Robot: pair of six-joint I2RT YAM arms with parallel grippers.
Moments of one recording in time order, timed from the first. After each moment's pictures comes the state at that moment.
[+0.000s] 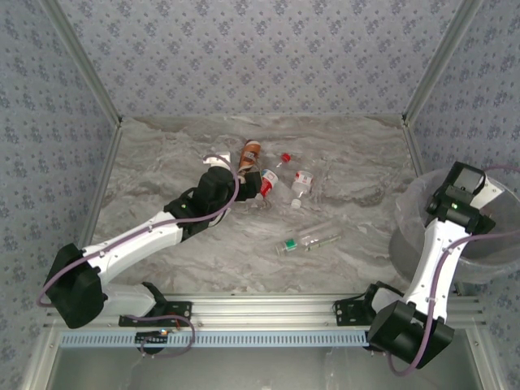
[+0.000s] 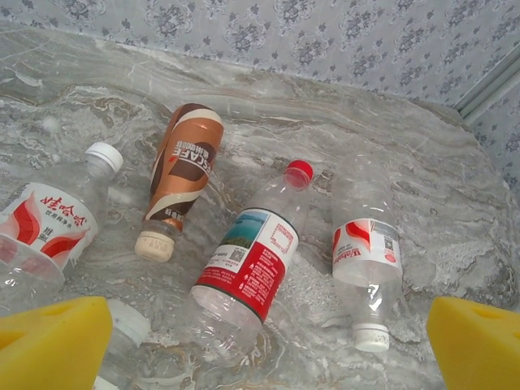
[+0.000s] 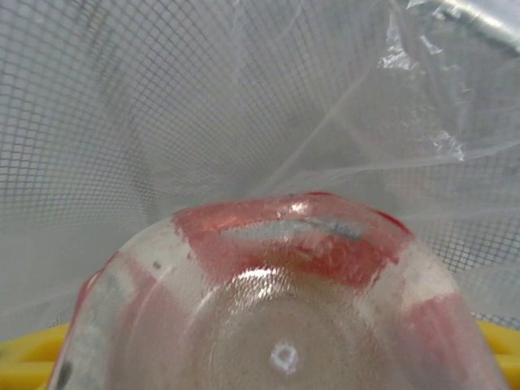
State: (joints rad) left arm -0.80 1.28 0.91 -0.09 -0.35 -0.60; right arm -0.53 1.00 1.05 -0.88 0.55 0.25
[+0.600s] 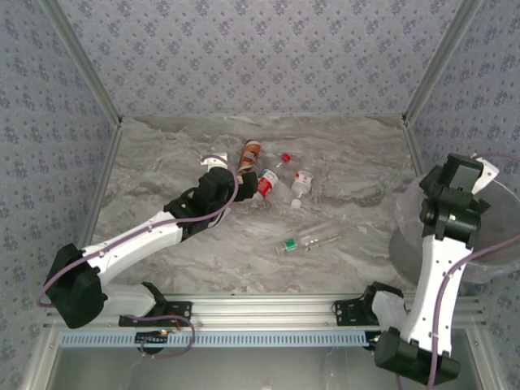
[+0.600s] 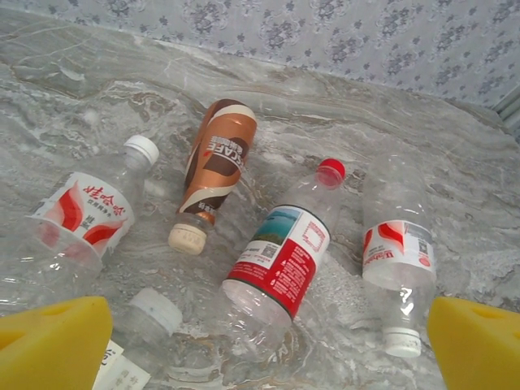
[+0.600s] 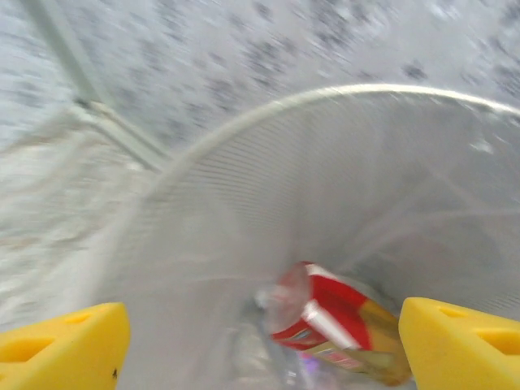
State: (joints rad) left arm -0.80 1.28 0.91 -0.15 -0.42 -0.62; right arm -0.34 0.88 1.23 -0.94 0.38 0.32
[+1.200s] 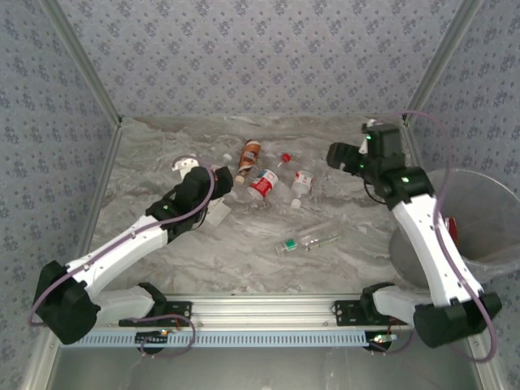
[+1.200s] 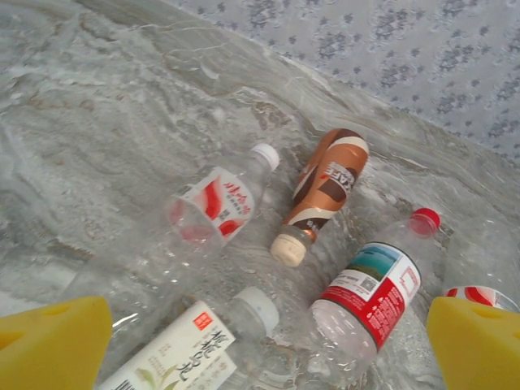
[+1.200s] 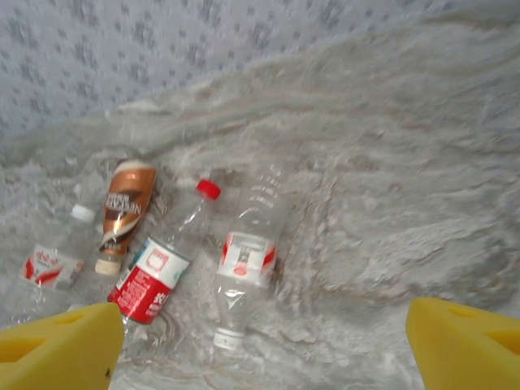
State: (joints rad) left arm -0.68 1.16 0.86 -0.30 -0.50 -0.79; right arm 0.27 1.19 1.31 -0.78 0.07 0.41
